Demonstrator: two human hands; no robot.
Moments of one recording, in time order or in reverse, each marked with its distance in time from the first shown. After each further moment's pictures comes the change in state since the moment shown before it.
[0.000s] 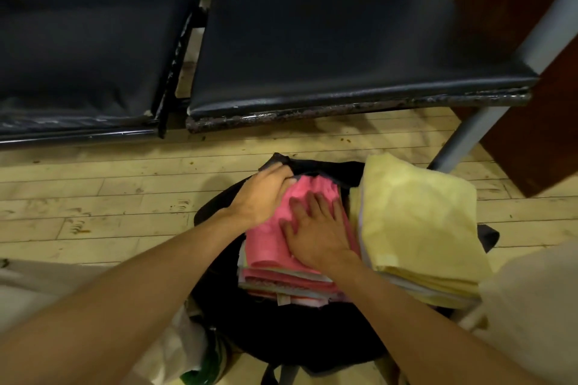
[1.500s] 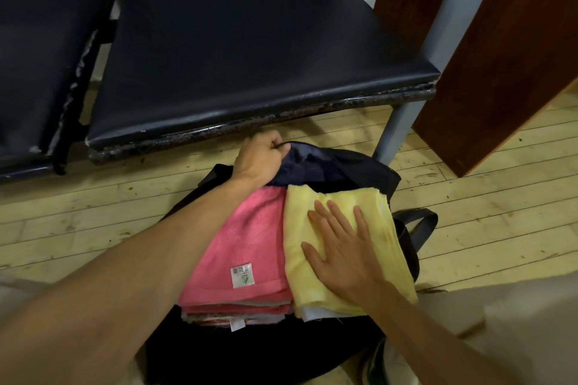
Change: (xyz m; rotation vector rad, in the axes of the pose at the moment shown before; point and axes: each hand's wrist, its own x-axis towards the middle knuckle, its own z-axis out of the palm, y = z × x) left_hand 0.104 0.082 0.021 -0.297 0.085 -0.228; right_hand -0.060 0.117 0.005 -0.047 0.327 0.054
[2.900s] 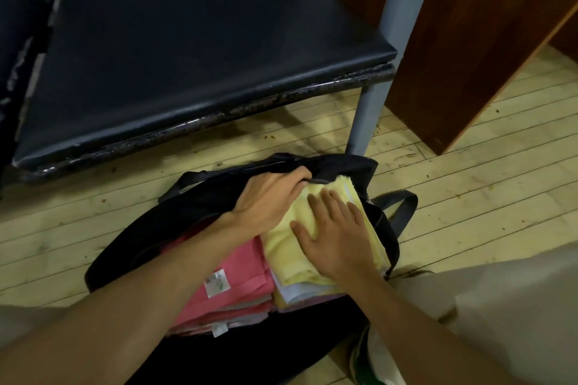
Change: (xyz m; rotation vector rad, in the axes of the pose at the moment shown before) left_hand -0.050 0.021 0.051 0.431 -0.232 0.558; right_hand 0.004 0.024 0.006 0.076 0.091 0.291
